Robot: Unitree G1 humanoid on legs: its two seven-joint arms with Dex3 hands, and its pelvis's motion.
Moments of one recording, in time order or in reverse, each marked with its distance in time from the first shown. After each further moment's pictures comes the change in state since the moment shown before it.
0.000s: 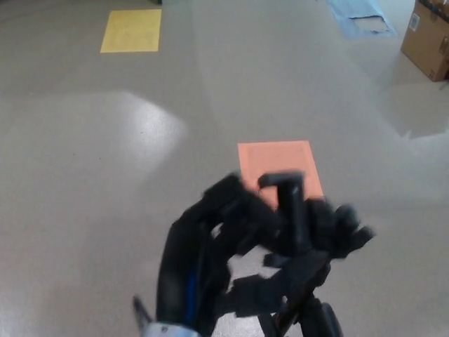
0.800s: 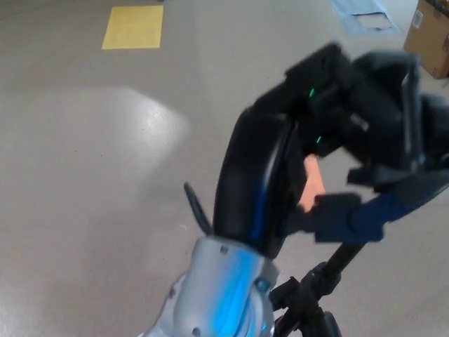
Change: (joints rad) left_arm -0.500 -0.139 -0.050 -0.141 0.008 0.325 0.116; right_arm 0.007 0.007 -0.001 0.060 -0.006 -0.071 -0.055
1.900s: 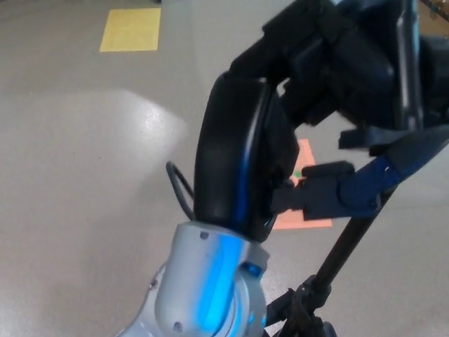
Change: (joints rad) left_arm 0.042 0.009 0.045 -0.046 -0.028 0.012 0.026; right_arm -0.005 0.017 -0.002 0.079 -0.007 -0.031 -0.043
